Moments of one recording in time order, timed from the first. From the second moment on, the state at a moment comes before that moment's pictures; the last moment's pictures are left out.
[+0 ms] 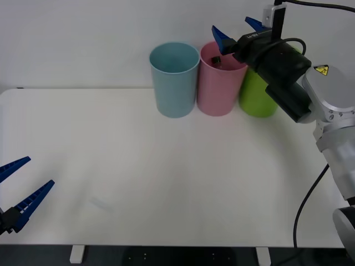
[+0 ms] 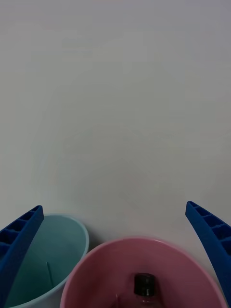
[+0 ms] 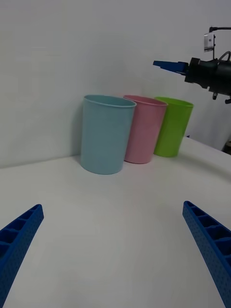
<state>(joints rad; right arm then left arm) -0.71 -0.39 0.06 -1.20 1.28 -0.35 -0.20 0.35 0.40 0.52 -1.66 -0.96 -1.22 0.00</state>
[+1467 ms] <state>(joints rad) 0.00 -0.53 -0.22 -1.73 1.13 -0.82 0.12 0.35 0.40 0.52 -1.66 -0.96 -1.22 0.00</state>
